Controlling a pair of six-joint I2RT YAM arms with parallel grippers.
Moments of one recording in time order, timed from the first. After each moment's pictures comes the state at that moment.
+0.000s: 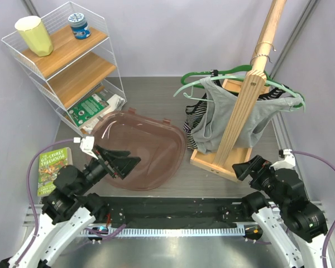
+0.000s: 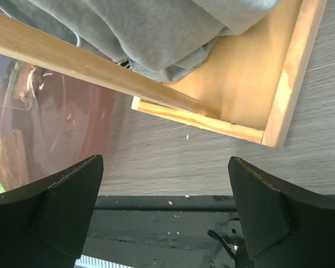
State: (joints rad) left arm -0.64 0.16 0.56 -0.27 0.18 -0.75; right arm 0.37 0.16 0.80 -1.13 0.12 0.77
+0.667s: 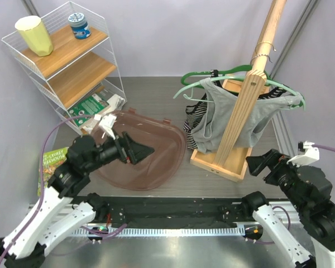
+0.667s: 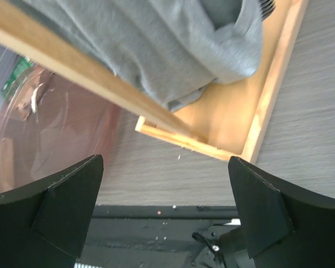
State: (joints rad) left arm -0.64 0.55 0.80 -0.41 0.27 -0.73; right arm 0.37 0.31 1.12 -1.21 0.19 0.61
